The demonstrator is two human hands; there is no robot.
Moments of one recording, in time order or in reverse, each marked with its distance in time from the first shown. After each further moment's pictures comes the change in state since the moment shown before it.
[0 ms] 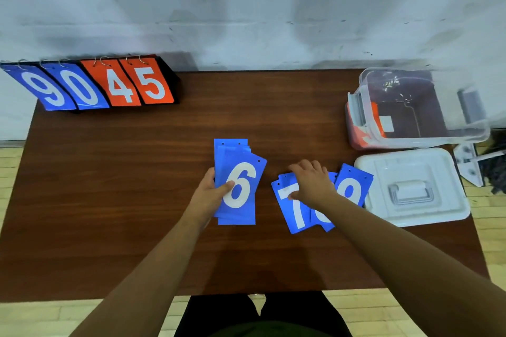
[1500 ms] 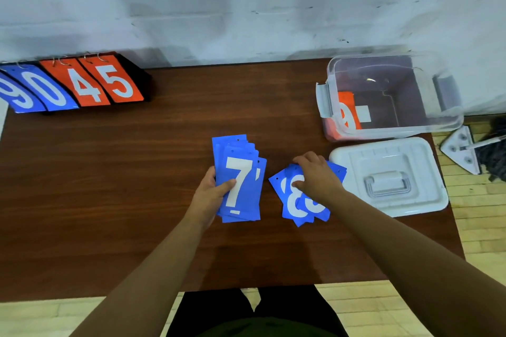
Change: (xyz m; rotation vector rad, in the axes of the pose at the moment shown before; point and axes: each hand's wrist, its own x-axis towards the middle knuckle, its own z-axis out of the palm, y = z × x) left_hand -0.001 -0.007 0.082 -0.075 -0.009 -0.052; right_hand -0.017 0.086 0.003 0.223 0.099 0.020
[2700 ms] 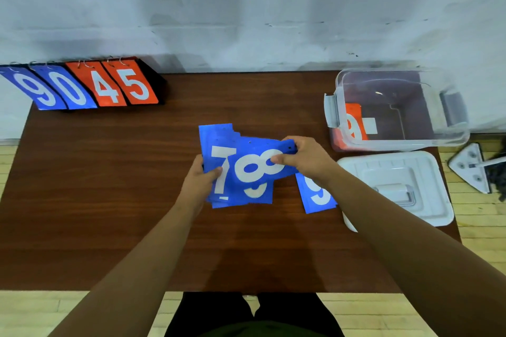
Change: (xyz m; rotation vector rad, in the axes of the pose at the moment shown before) left_hand 0.005 0.030 -0.026 0.018 0.169 0.111; right_hand 0.012 -0.064 -0.073 0.942 -0.140 -0.009
